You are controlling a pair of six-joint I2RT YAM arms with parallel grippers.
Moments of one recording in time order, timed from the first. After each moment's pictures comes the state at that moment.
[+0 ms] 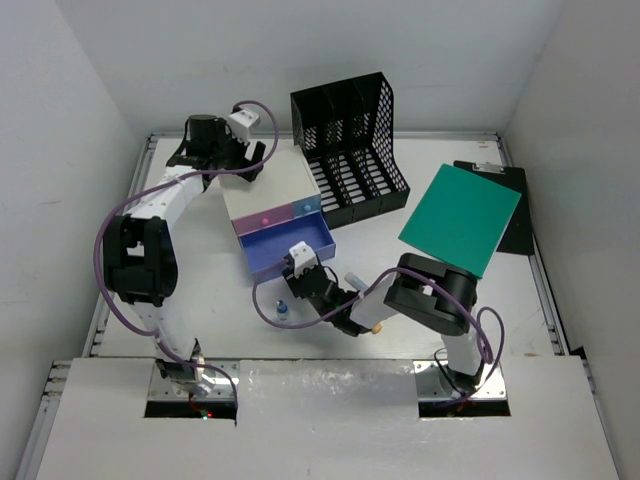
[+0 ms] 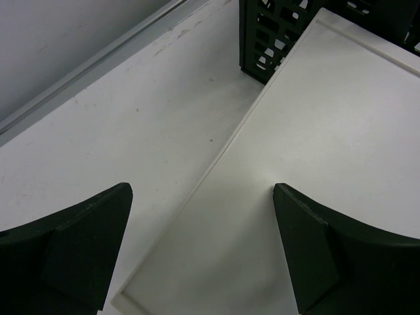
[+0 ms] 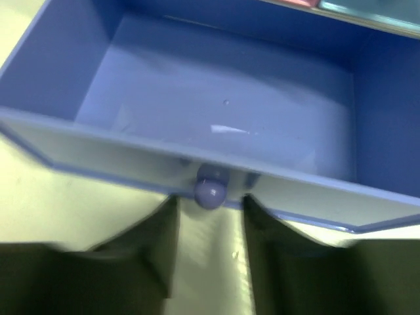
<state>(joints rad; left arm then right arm) -0.08 1.82 1.44 -0.20 0.34 0.37 1.12 1.99 0.73 0.92 0.59 0.09</state>
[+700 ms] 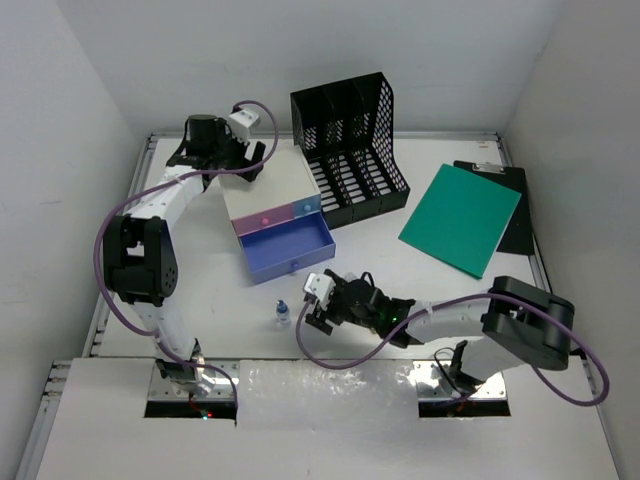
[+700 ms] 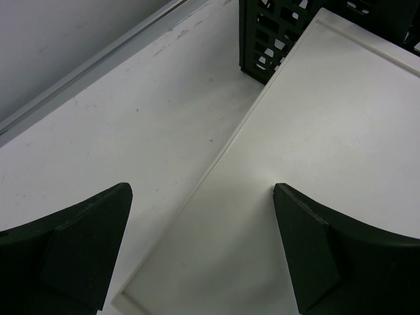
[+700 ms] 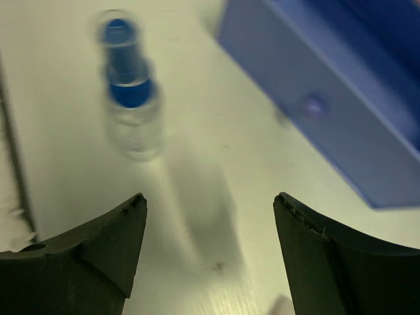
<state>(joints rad) -0.08 1.82 1.44 -0.20 0.34 0.37 1.13 1.43 0.41 0.60 0.11 -0.20</state>
